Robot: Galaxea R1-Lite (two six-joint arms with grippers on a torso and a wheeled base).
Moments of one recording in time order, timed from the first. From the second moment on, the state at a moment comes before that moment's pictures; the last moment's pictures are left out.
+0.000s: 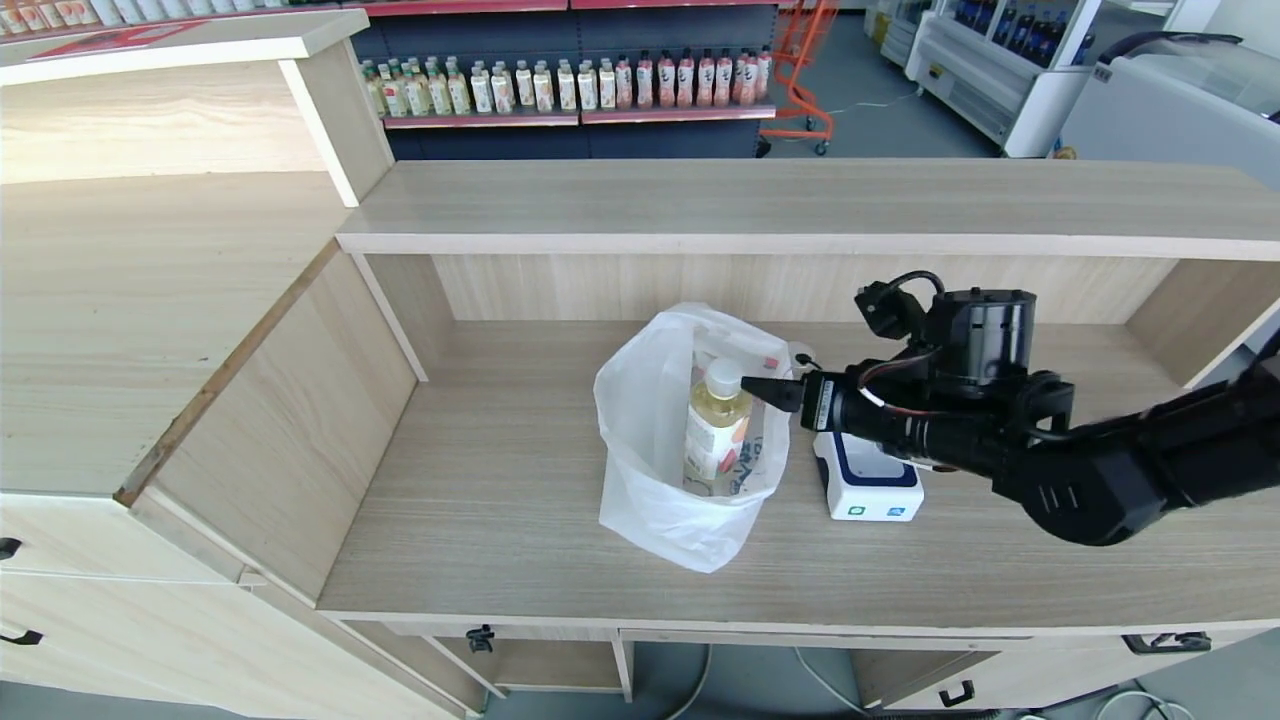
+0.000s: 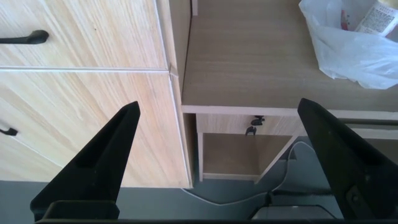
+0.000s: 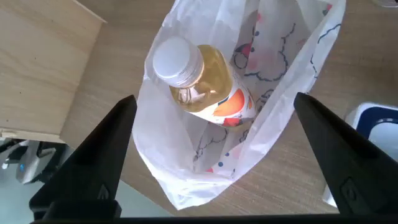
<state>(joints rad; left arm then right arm) 0.00 0.00 0.00 0.00 0.00 0.00 0.40 1.89 -0.96 -0.70 0.19 0.26</state>
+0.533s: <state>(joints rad) 0.00 0.00 0.00 0.00 0.00 0.00 0.22 1.54 -0.86 -0.41 0.18 0.26</state>
